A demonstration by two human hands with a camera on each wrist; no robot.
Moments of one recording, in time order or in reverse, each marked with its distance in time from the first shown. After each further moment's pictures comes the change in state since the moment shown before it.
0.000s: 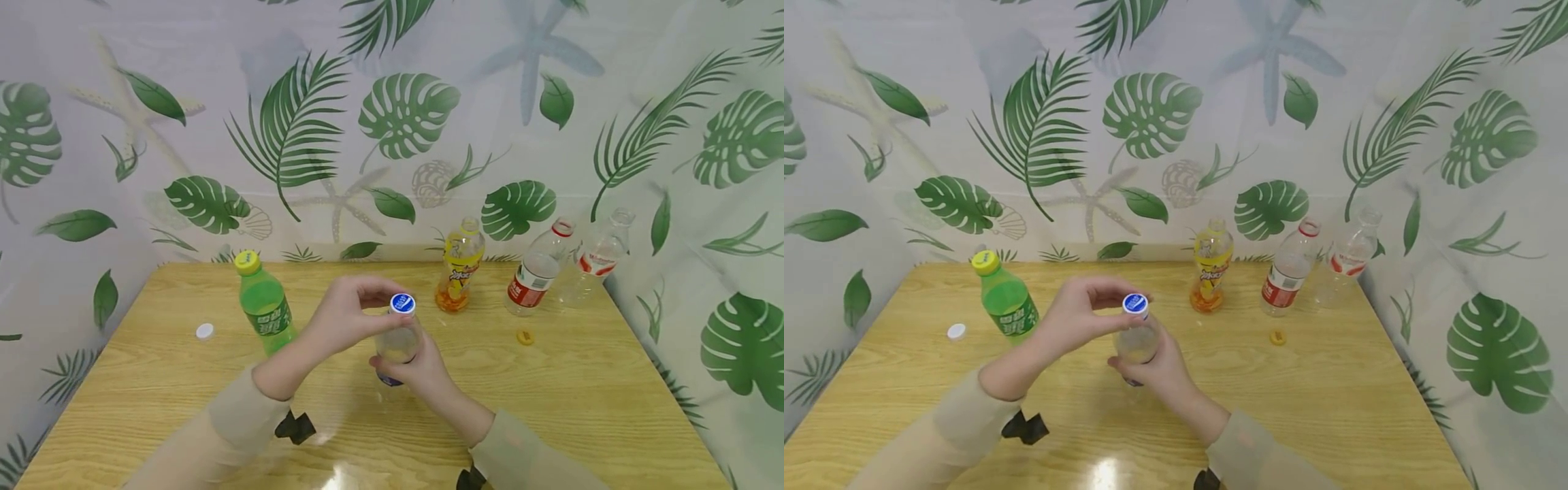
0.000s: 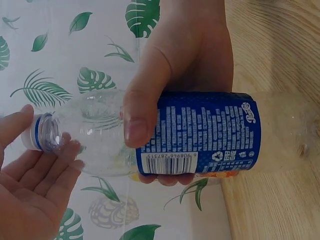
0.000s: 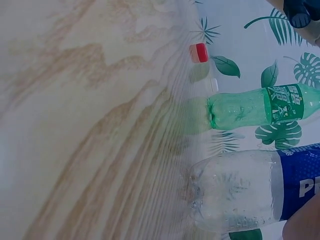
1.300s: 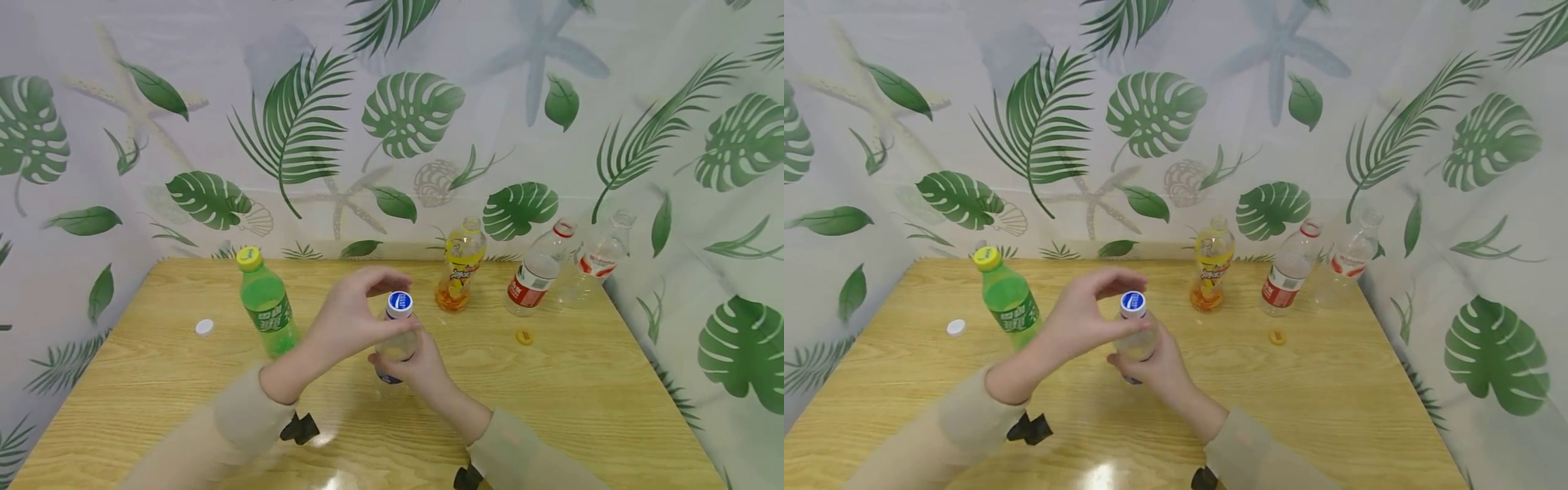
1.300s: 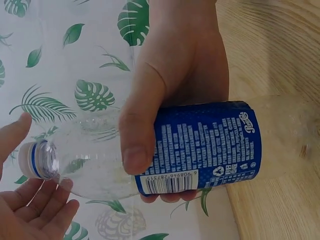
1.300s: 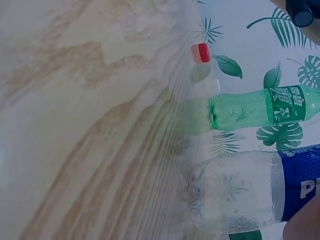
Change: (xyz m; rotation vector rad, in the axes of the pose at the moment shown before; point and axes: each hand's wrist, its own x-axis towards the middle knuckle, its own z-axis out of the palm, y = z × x) left_hand -0.004 0.010 0.005 0.142 0.075 0.036; right_hand 0.000 -0.004 0.001 -0.037 -0.028 -0.075
